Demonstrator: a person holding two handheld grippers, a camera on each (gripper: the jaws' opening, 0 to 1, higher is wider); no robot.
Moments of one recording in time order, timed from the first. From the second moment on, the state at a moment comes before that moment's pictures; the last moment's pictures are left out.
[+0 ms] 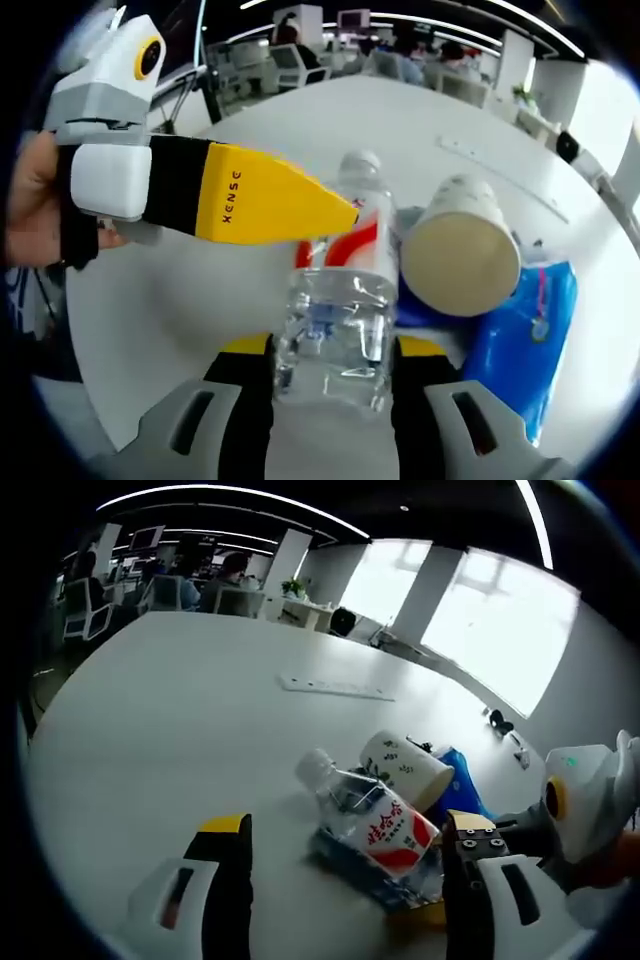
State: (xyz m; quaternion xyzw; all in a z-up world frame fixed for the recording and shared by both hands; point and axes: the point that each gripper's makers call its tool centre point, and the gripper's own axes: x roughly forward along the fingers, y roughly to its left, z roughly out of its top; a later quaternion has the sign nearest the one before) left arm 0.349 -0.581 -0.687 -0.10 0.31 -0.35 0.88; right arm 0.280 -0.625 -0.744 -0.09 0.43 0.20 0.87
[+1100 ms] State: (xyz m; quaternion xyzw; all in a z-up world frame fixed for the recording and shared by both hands) left arm 0.379 -0.604 -0.700 -0.29 0.35 -0.32 0.83; right arm 0.280 -0.625 -0.746 -0.11 0.42 0.21 0.88
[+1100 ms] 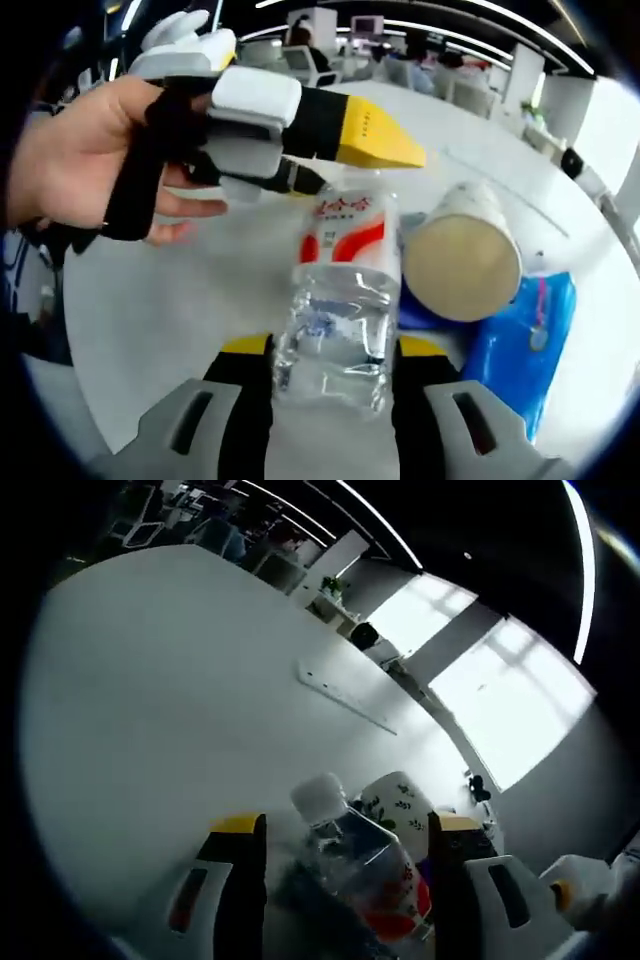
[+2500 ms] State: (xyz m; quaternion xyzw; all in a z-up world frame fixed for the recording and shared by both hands) left arm 0.383 -0.618 -0.704 -0.47 0.40 -0.34 0.71; right arm 0.280 -0.625 -0.746 -0.11 0.42 0.21 0.88
